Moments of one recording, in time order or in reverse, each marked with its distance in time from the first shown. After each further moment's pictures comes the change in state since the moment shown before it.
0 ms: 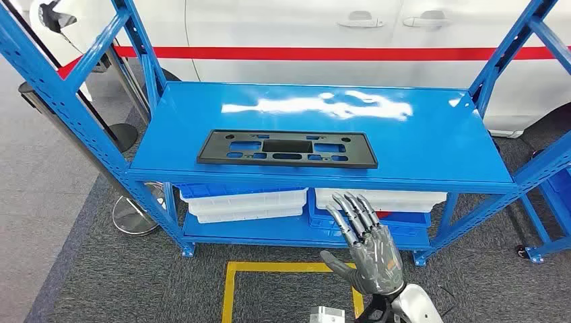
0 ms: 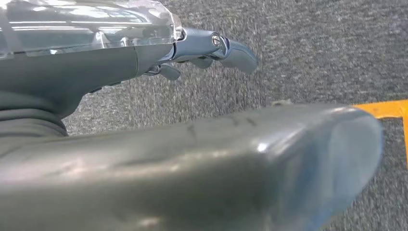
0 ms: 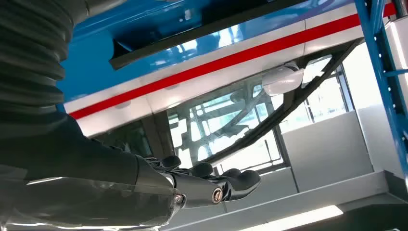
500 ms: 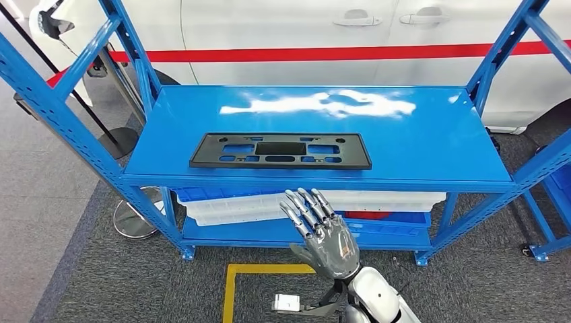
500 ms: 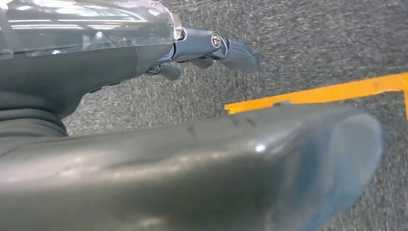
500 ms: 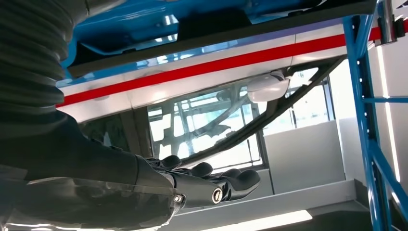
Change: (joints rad) left arm 0.003 -0.006 -0.007 0.004 -0.004 -0.025 0.015; right arm -0.168 0.092 0.122 0.258 0.127 -0.069 0.044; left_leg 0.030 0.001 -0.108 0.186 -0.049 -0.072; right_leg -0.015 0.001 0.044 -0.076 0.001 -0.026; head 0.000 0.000
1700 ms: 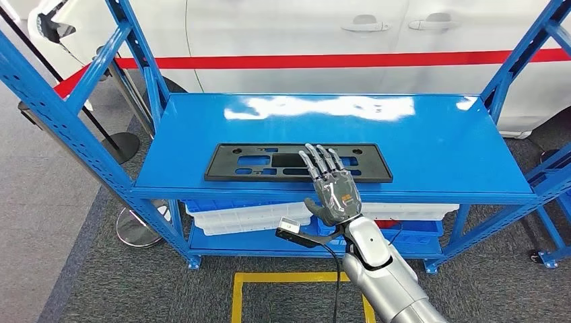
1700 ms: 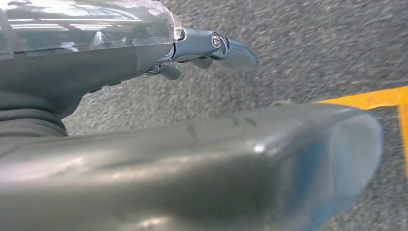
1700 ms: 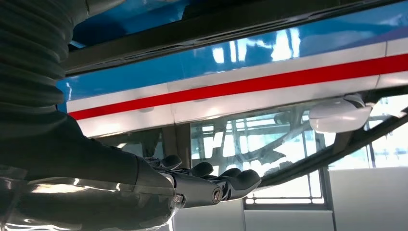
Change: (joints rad) left arm -0.011 -0.005 0.005 0.002 -0.032 -0.016 0.056; right arm -0.301 0.048 -0.023 0.376 -0.009 0.063 0.225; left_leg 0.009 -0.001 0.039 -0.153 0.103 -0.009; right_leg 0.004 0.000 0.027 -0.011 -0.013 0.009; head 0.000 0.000
